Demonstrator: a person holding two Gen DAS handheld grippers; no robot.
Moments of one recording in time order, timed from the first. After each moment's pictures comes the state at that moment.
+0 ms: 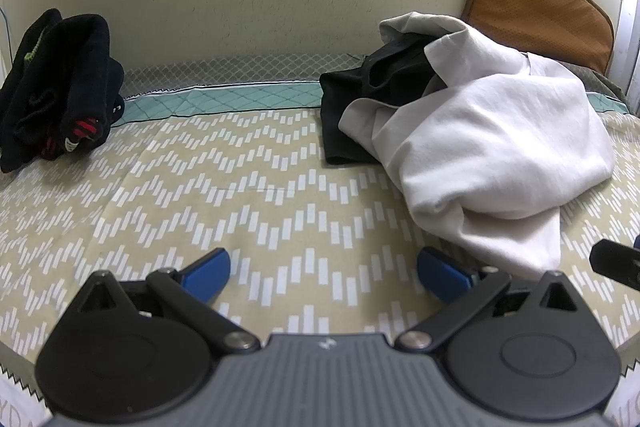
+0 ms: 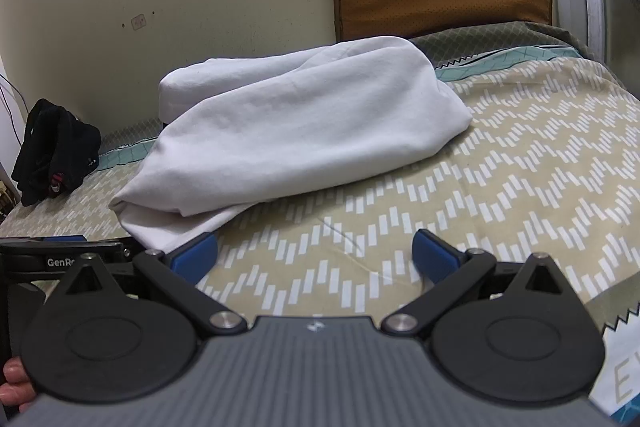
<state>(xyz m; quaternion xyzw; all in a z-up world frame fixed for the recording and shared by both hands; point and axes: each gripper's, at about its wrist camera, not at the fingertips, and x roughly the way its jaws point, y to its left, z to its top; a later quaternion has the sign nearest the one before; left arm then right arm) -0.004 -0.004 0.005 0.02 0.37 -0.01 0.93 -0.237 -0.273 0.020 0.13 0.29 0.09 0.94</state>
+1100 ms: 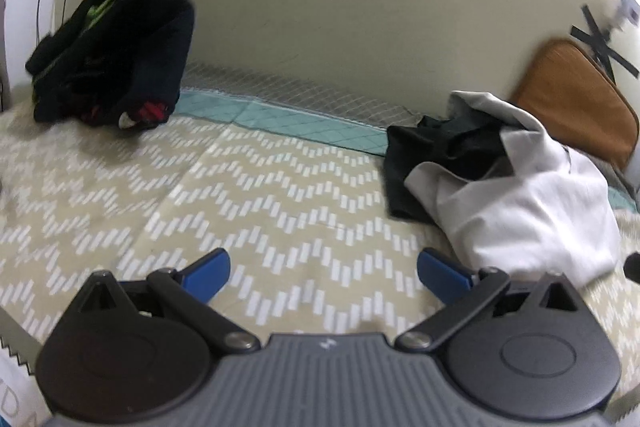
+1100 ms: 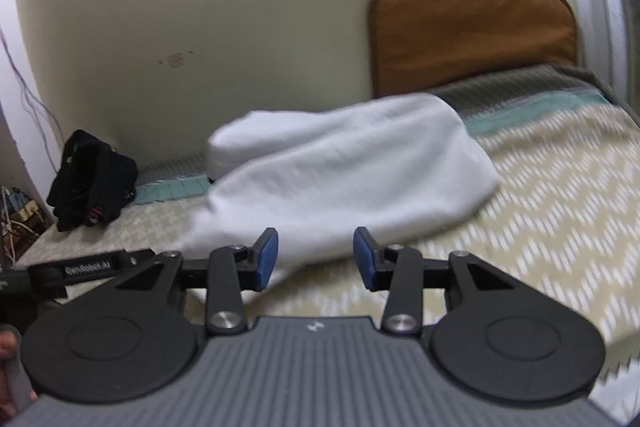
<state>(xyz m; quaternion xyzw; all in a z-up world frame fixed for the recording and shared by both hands) -0.006 0.053 0.014 -0.11 0.32 0.03 0.94 -0.229 -0.264 0.062 0.14 0.25 0.15 0.95</state>
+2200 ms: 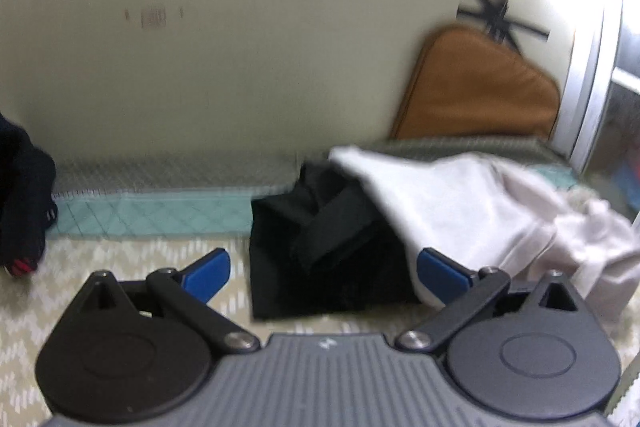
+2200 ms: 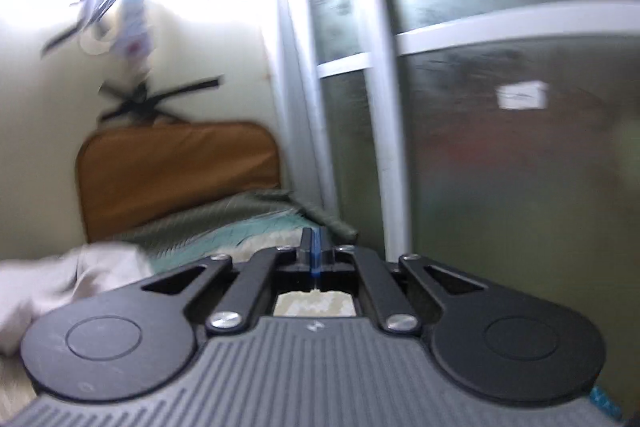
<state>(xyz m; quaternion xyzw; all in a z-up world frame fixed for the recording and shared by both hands) 0.052 -0.022 0.055 -0.01 0.30 -0.09 0.95 -0.299 -0.448 0.088 0.15 0.11 -0.20 0.96</state>
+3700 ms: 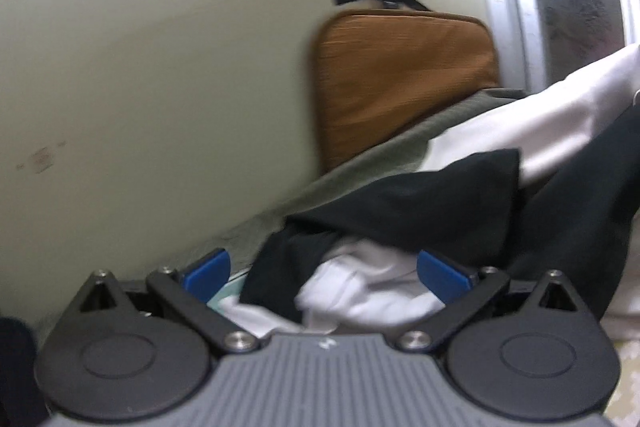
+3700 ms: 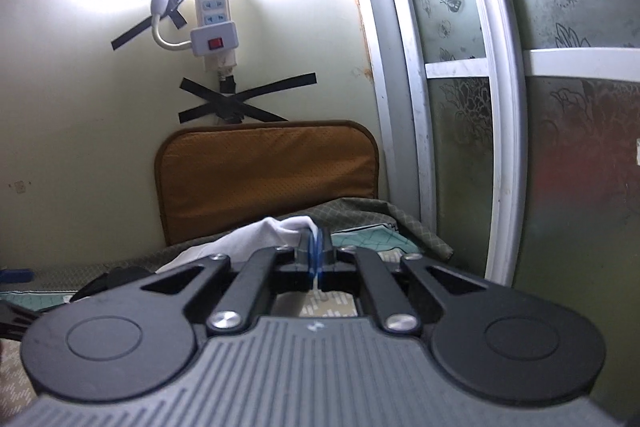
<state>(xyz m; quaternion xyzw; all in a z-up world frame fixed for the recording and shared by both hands) 0.079 -0.108 0.068 0.19 0.23 -0.17 0.94 -0.263 -0.451 0.123 0.13 0.13 -0.07 0.98</state>
